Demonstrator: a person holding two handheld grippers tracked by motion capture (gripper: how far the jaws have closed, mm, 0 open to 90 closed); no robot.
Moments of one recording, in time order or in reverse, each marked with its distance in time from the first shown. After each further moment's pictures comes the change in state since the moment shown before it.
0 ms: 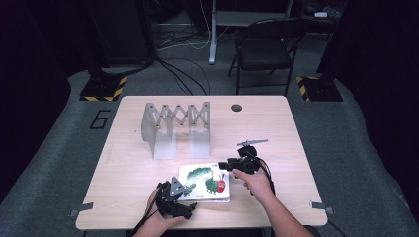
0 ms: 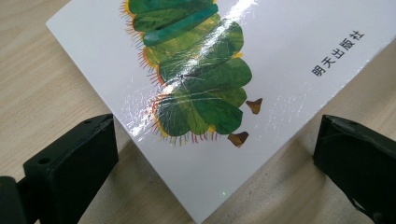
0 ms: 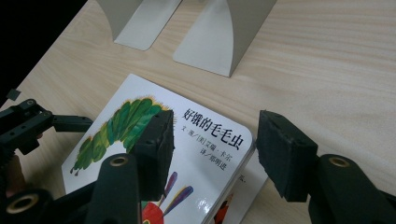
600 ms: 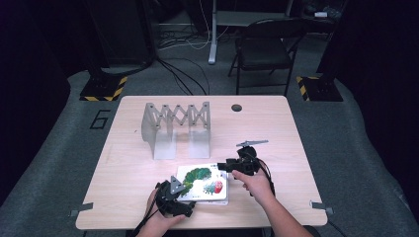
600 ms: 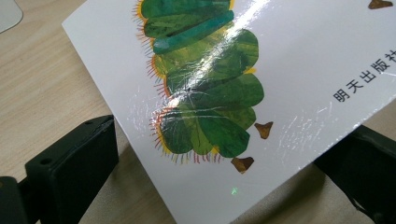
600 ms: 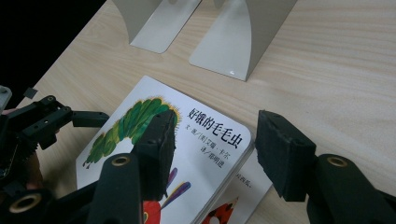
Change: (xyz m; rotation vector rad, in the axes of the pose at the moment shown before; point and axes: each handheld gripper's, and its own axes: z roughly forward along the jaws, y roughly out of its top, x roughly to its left) left arm 0.000 0.002 0.000 0.014 0.054 -0.031; right arm 0.010 0.000 -0.006 -0.015 0.030 -0.020
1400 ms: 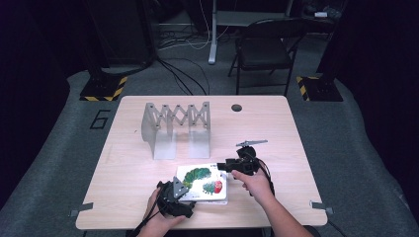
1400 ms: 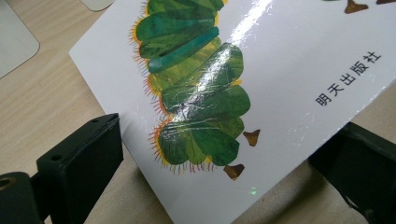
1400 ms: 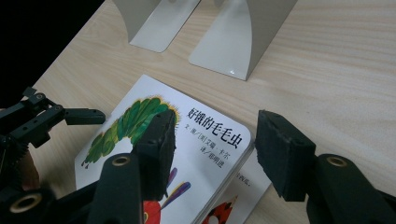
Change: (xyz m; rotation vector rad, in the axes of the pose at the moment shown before) left arm -0.008 0.003 -0.003 -0.019 0.047 0.098; right arm -0.001 0.000 0.002 0.003 -0.001 -0.002
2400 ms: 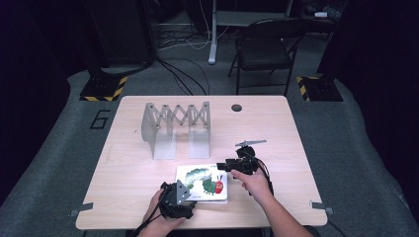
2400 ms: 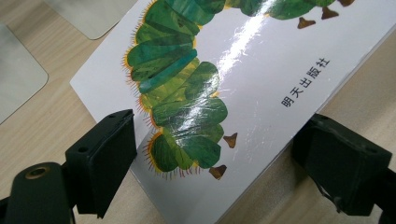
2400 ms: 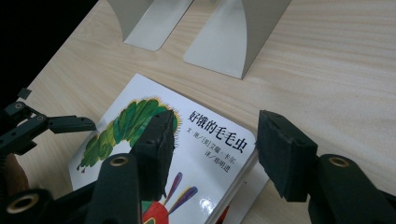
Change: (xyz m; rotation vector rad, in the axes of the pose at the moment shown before) left arm -0.010 0.001 -0.005 -0.034 0.029 0.101; right arm -0.005 -0.001 0.006 0.010 0.003 0.008
